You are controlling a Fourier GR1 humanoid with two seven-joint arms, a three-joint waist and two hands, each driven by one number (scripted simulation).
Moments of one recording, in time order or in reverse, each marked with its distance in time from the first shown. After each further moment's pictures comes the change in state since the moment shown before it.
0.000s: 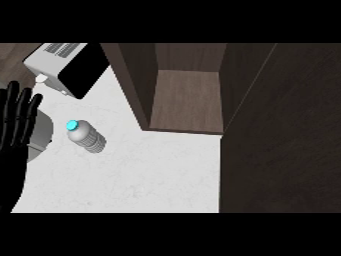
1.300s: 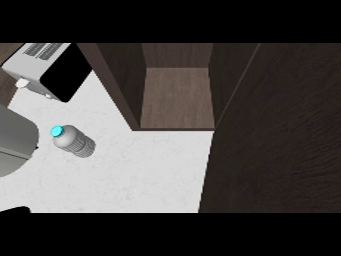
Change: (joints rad) left arm 0.131 -0.061 0.222 -0.198 0.194 0.132 0.303; right arm 0.205 0.081 0.386 -0.367 0.069 0.025 0.260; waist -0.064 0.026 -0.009
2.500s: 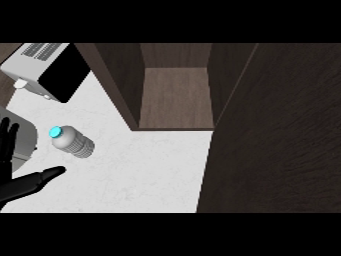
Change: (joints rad) left arm -0.051 0.007 0.062 0.463 -0.067 -0.063 -0.211; right arm -0.034 -0.024 0.124 -0.008 0.036 -0.113 0.053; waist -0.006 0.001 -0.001
